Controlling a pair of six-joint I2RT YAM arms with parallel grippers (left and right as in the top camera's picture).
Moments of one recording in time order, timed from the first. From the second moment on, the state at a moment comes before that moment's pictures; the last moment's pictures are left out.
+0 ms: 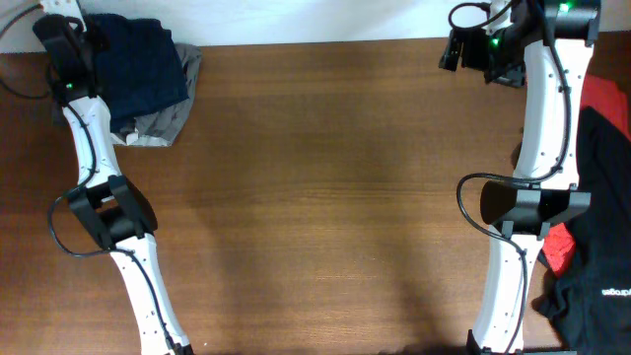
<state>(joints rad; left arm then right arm) 0.34 2.99 2.94 -0.12 0.07 0.05 -0.08 2.46 2.97 -1.69 -0.23 0.15</state>
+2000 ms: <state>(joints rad) 0.26 2.29 3.13 -1.35 0.52 0.12 -0.03 1.93 2.61 -1.69 -0.15 0.13</state>
